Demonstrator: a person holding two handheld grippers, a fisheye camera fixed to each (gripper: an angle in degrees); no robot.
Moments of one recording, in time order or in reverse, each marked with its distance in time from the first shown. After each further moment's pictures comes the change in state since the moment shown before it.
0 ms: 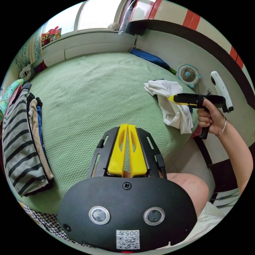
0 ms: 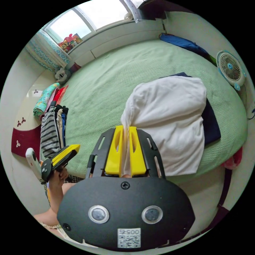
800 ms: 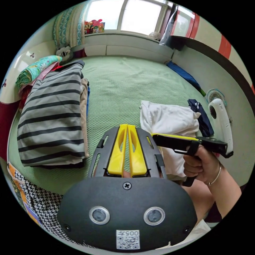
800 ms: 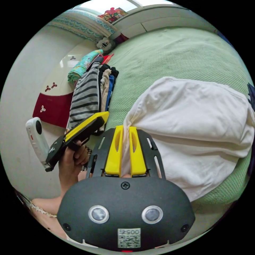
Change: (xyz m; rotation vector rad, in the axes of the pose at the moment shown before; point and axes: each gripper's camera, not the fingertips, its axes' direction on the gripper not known) left arm -0.142 0.041 -0.062 0.063 -0.196 -0.281; right arm -0.135 0.048 0.072 -0.222 -0.384 -0.267
